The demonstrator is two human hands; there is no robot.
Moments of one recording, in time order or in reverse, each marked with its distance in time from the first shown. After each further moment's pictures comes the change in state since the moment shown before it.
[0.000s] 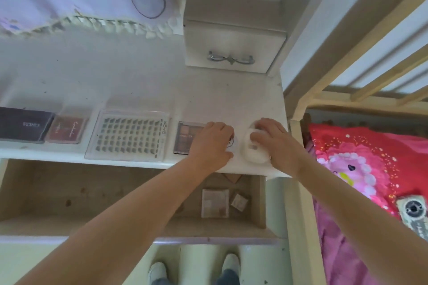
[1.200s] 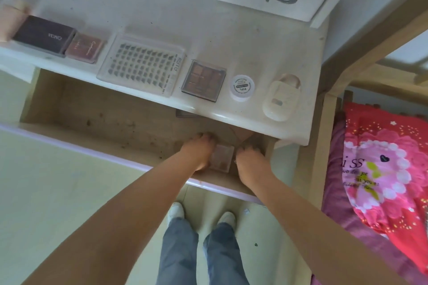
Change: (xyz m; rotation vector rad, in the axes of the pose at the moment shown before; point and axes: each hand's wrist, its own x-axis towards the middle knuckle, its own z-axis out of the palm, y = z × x) left_hand -0.076 -0.022 0.102 0.196 -0.509 -0.368; right_hand -0.043 -0.067 0.100 -0.012 -0.558 0.183
